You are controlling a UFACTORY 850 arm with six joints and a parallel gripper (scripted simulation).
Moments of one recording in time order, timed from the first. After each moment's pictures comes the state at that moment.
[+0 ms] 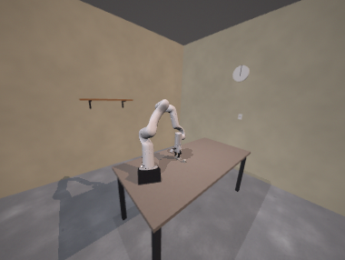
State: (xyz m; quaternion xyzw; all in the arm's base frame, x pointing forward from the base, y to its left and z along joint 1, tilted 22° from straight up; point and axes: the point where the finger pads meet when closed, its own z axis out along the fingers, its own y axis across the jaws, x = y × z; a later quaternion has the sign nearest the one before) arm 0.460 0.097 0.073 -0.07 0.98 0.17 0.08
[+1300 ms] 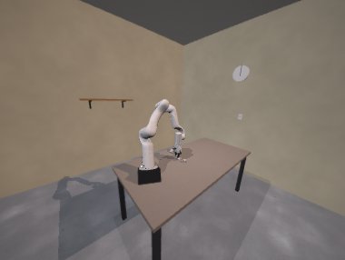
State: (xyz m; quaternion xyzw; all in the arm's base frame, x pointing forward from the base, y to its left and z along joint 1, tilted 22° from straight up) arm 0.460 0.097 0.073 -0.07 0.98 0.17 0.08
